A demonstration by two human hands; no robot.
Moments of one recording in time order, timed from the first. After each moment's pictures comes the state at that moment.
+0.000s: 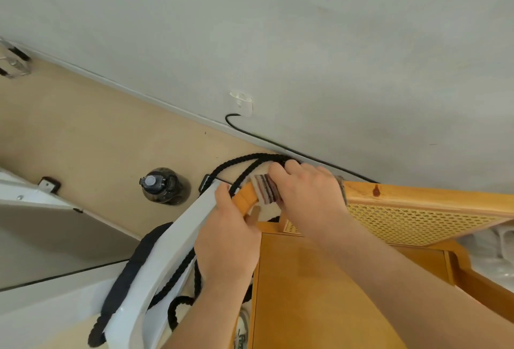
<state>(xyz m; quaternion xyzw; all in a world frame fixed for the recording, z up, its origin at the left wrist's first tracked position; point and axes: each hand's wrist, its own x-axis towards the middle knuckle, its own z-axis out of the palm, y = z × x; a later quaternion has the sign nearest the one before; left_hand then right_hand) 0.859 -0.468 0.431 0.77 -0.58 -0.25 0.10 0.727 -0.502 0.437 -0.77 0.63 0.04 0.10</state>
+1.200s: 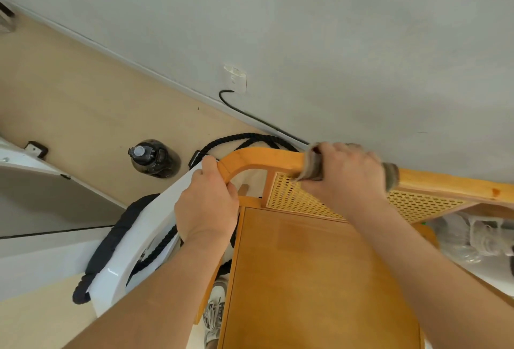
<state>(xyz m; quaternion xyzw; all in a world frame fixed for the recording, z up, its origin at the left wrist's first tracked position) 0.856 -0.465 0.425 0.77 -0.61 -0.19 0.04 0.650 -0.478 0.440 -0.69 0.71 0.07 0.08</state>
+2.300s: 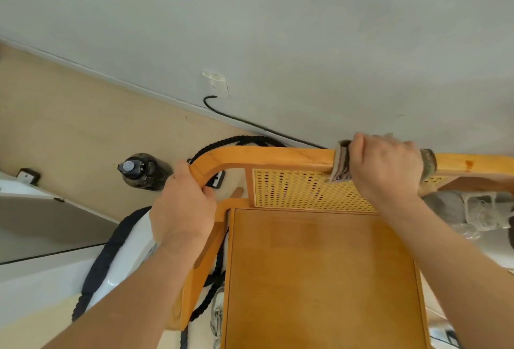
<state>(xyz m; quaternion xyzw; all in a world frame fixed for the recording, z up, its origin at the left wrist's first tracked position) 0.856 -0.466 0.417 0.77 -0.61 -0.17 0.06 0.571 -0.453 0.418 -0.59 0.79 -0.11 -0.07</state>
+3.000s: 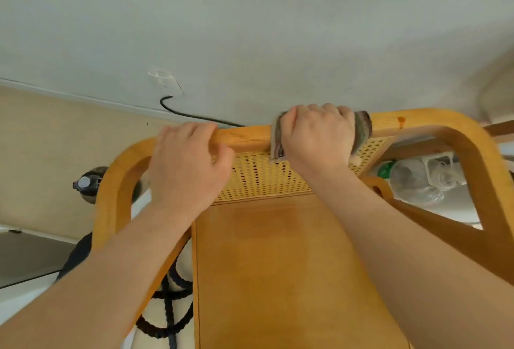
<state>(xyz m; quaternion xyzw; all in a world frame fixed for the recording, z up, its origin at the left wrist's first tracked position) 0.757 -0.471 0.446 0.59 -0.80 -0.11 0.05 0.577 -0.451 0.406 -0.56 0.82 -0.14 -0.08</state>
